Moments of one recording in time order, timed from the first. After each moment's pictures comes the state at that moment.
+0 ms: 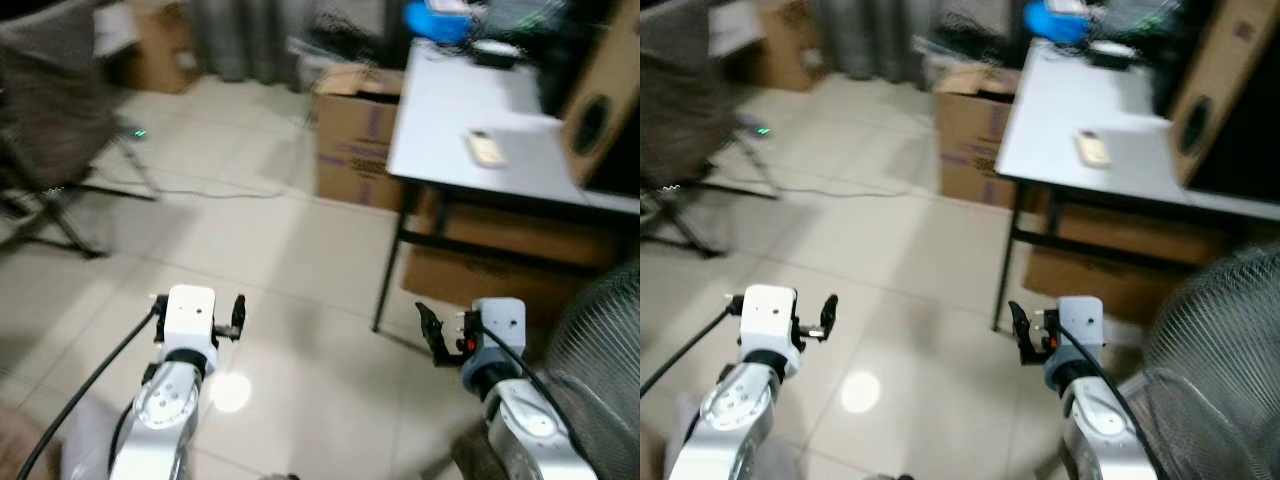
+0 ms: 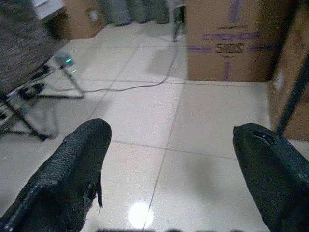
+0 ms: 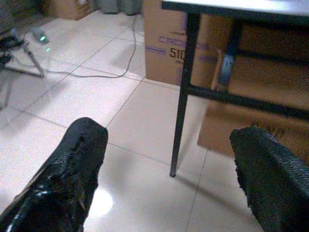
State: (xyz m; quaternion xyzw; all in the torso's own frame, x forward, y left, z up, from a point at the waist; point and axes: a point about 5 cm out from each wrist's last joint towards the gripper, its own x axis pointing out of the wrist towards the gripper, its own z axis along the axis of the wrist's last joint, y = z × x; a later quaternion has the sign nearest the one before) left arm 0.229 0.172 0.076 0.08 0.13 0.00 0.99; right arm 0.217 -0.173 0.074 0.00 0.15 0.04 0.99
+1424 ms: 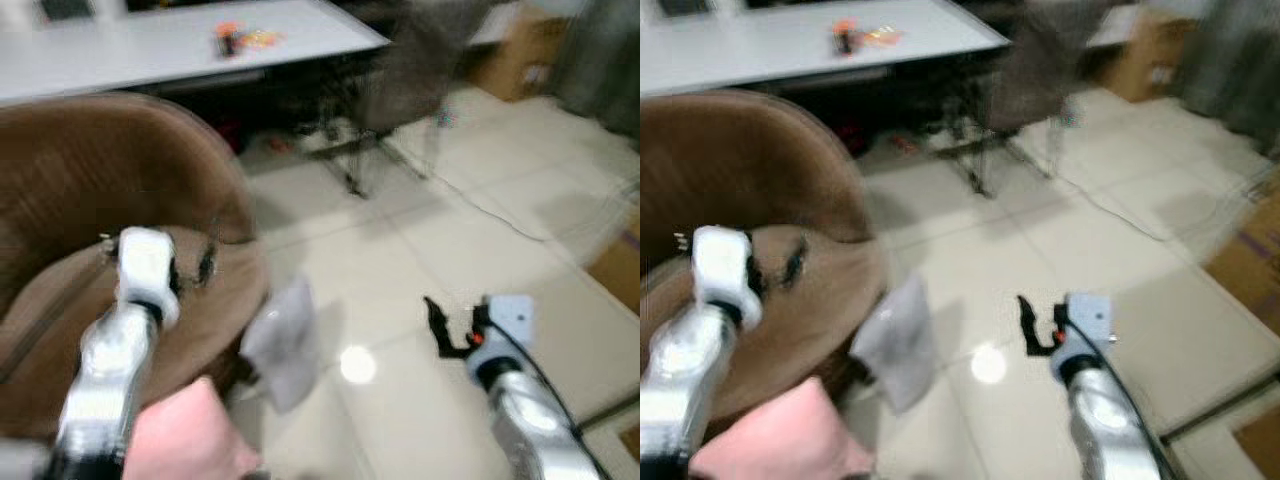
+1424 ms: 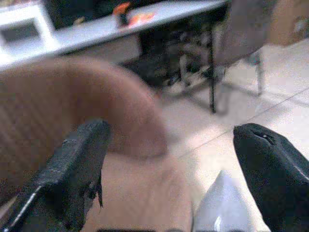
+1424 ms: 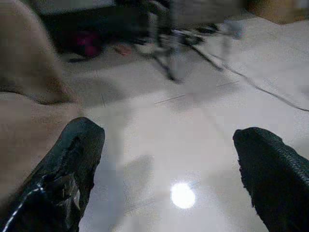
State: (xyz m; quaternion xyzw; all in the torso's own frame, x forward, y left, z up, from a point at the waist) left arm 0.260 0.231 0.096 0.11 0.05 -0.03 0.99; right arm 0.225 -0.165 0.069 0.04 0.14 0.03 0.99
